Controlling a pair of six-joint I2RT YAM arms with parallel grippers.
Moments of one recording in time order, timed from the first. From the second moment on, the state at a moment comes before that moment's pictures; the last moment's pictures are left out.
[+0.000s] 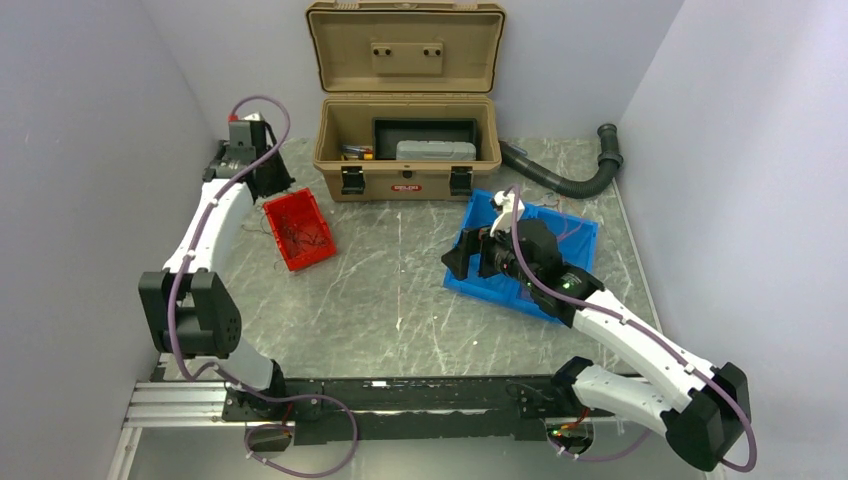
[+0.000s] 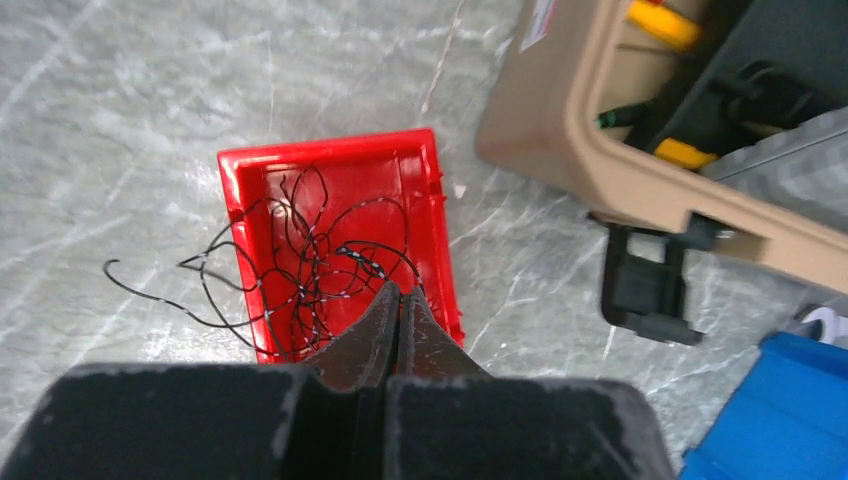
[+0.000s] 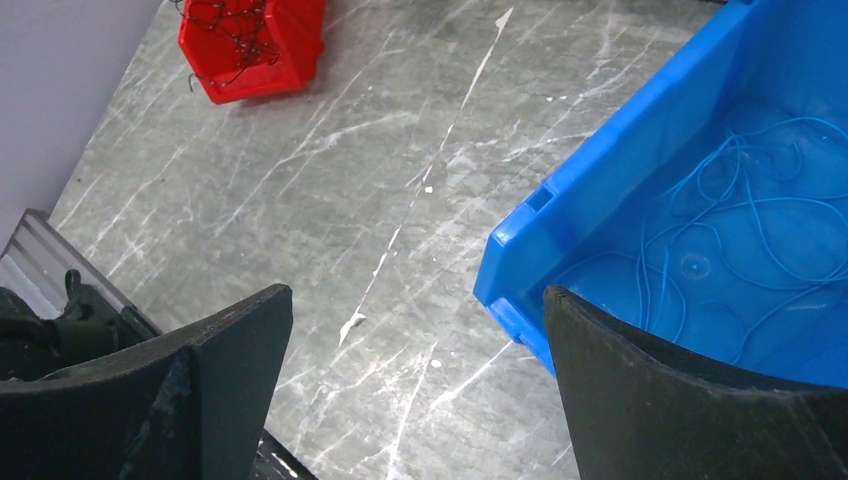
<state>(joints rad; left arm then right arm) -0.01 1.56 1.48 -0.63 -0.06 -0.40 0.65 0.97 0.74 -0.18 -0.06 0.41</state>
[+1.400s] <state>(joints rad) -0.06 1.37 1.15 -0.47 -0.02 -0.43 0.63 1.00 0.80 -0.27 -0.04 0.42</state>
